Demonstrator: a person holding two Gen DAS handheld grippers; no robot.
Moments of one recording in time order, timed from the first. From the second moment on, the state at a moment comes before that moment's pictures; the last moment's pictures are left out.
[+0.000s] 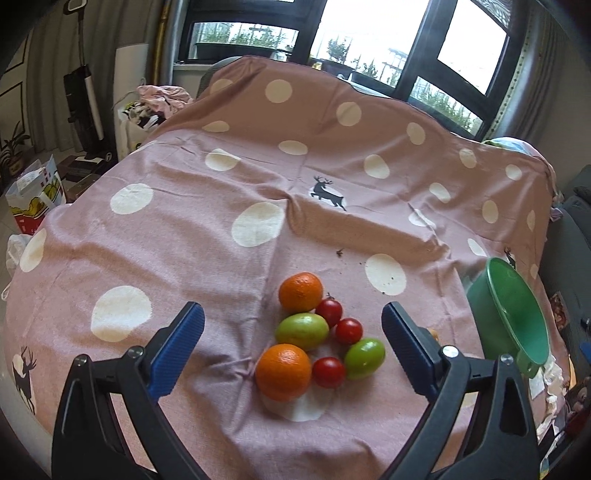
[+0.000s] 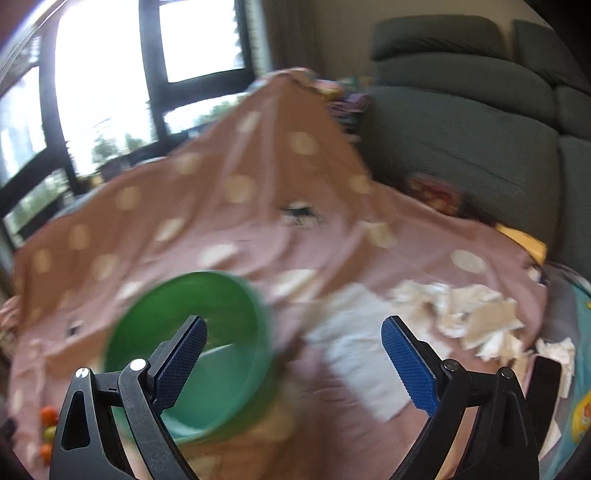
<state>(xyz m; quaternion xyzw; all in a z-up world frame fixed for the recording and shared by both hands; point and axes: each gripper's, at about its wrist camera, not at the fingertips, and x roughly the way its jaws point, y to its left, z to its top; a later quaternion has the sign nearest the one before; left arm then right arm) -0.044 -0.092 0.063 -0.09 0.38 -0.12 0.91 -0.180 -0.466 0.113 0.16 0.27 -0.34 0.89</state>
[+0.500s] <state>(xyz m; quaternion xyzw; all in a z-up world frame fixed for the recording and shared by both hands) -0.044 -0.088 0.059 -0.12 0.41 -0.13 0.89 -0.052 -0.274 0.088 0.12 0.39 -0.04 0.91</state>
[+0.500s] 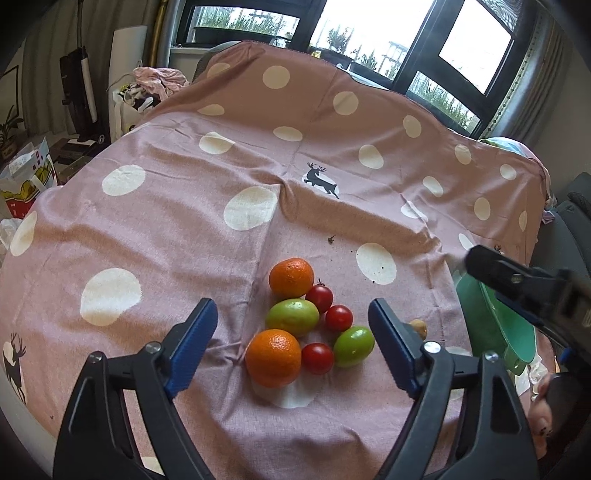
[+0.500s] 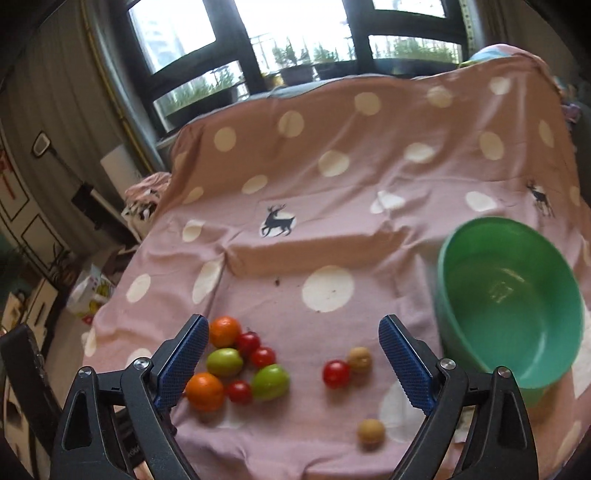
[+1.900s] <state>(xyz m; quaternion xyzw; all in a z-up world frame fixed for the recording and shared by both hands) -0.038 -0.151 0.009 -0.10 0.50 -0.23 0.83 -0.012 -0.285 -0.002 0.21 0.53 0.07 0.82</state>
